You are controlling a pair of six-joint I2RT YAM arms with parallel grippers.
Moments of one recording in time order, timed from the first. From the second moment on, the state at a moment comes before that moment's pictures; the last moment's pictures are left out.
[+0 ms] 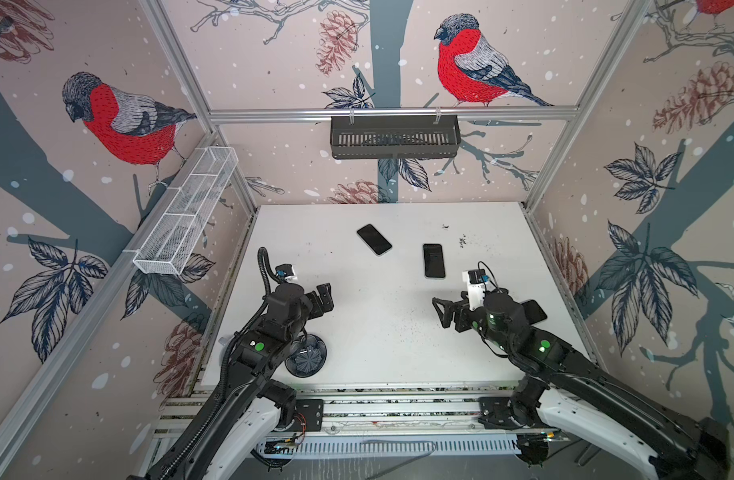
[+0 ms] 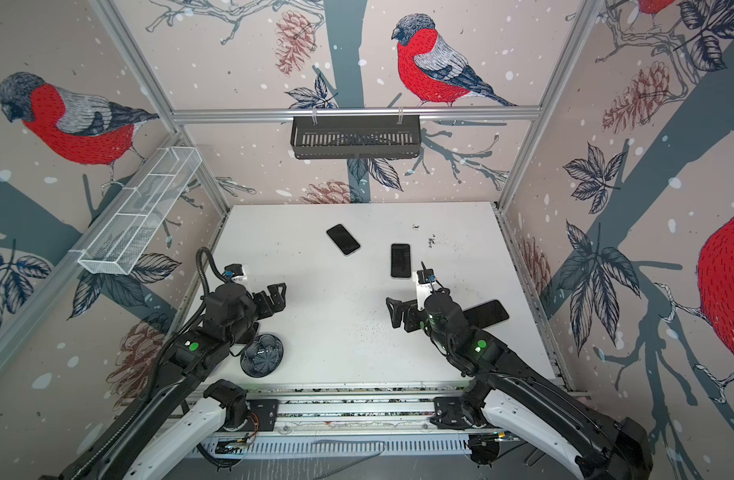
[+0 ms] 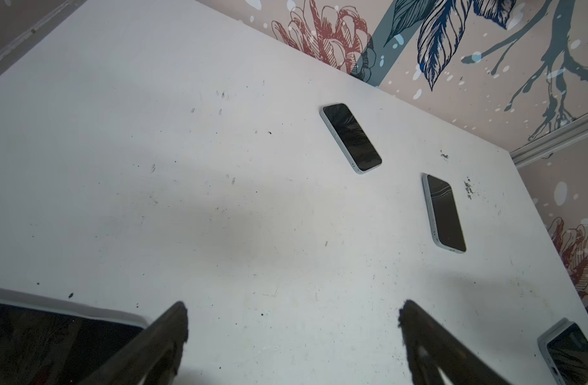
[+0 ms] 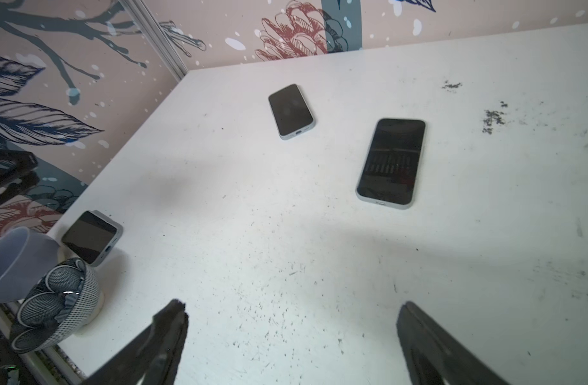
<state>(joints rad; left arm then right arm) -0.41 0.68 0.60 -0.49 -0.18 -0.58 0.79 0.74 0.53 -0.28 0.17 0.43</state>
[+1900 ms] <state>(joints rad) -0.74 0.88 0.56 -0.30 -0.18 -0.47 0.45 2.01 1.31 -0.42 0.12 0.33</state>
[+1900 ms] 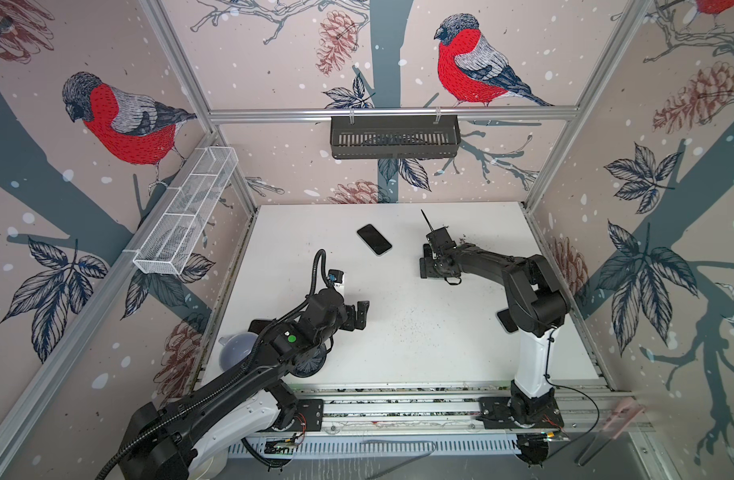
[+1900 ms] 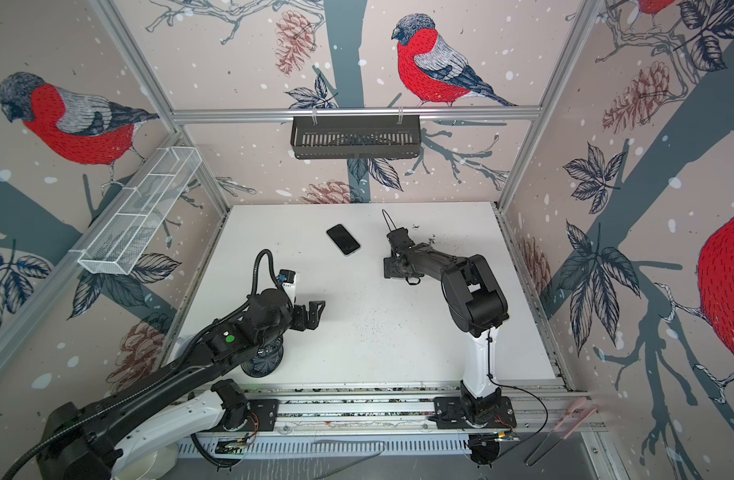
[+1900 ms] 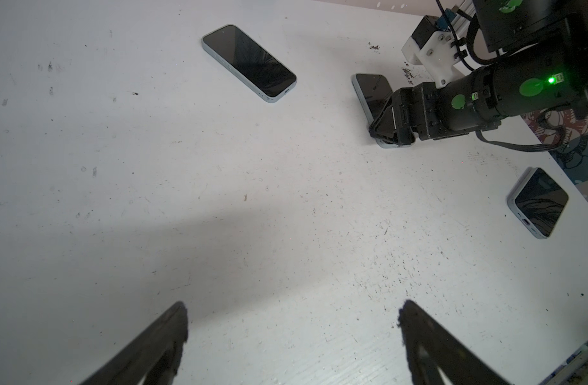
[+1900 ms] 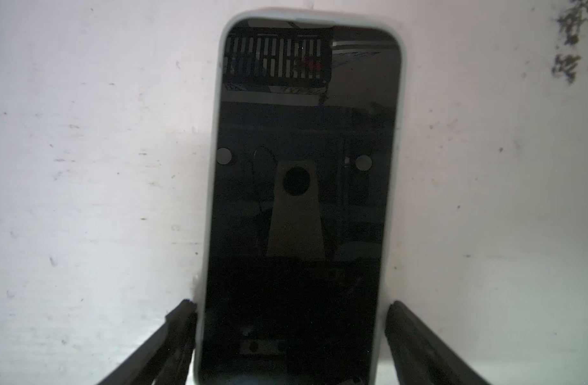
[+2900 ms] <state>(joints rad) -0.74 0.98 0.56 -0.14 -0.07 -0.59 0.44 1.85 1.14 -0.40 0.08 0.28</state>
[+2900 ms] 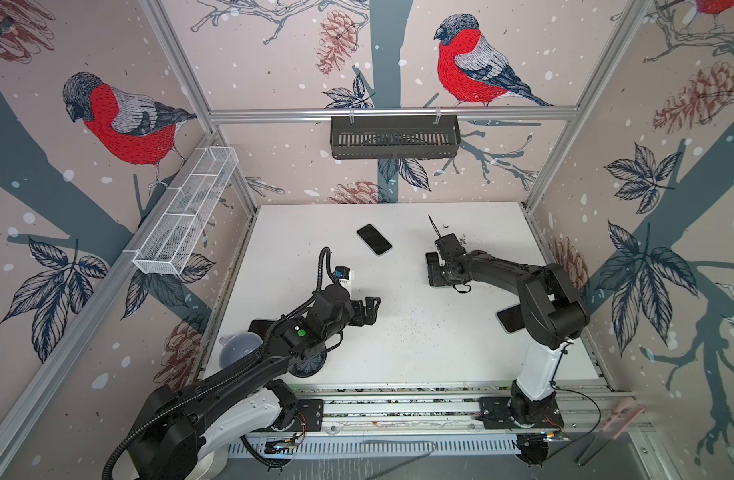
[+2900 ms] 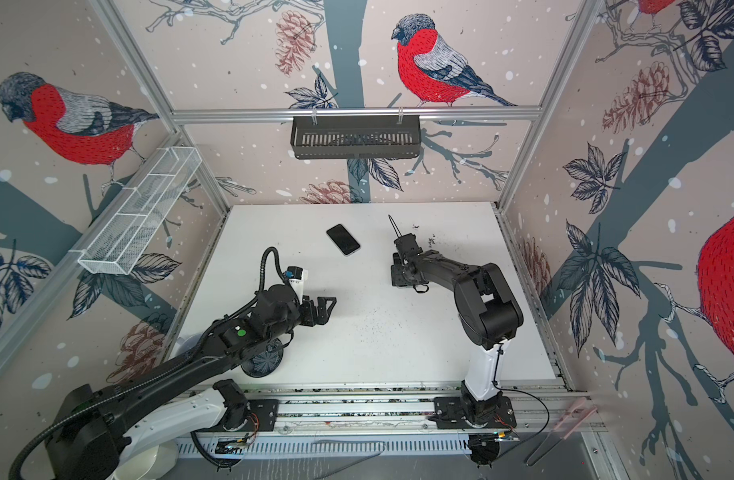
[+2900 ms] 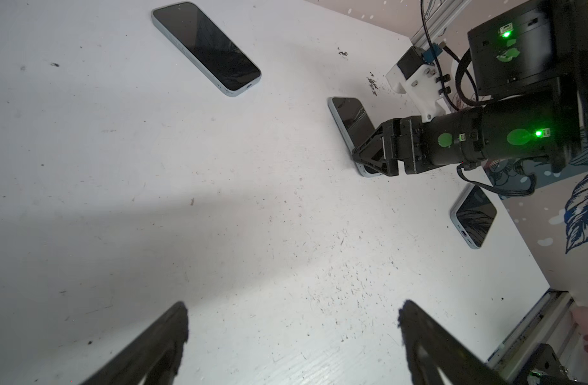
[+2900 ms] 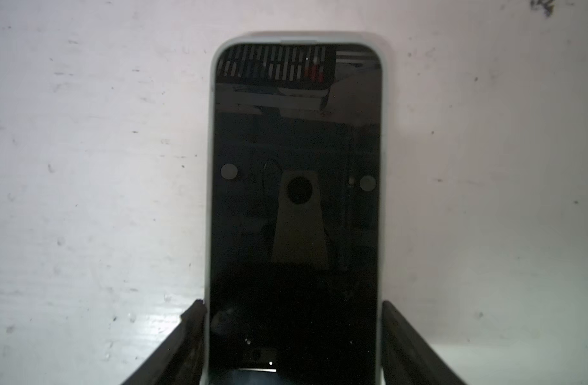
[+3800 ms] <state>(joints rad) -0.74 1.16 0.59 0.15 0.11 -0.65 0.61 1.42 0.82 -0.16 0.13 0.32</state>
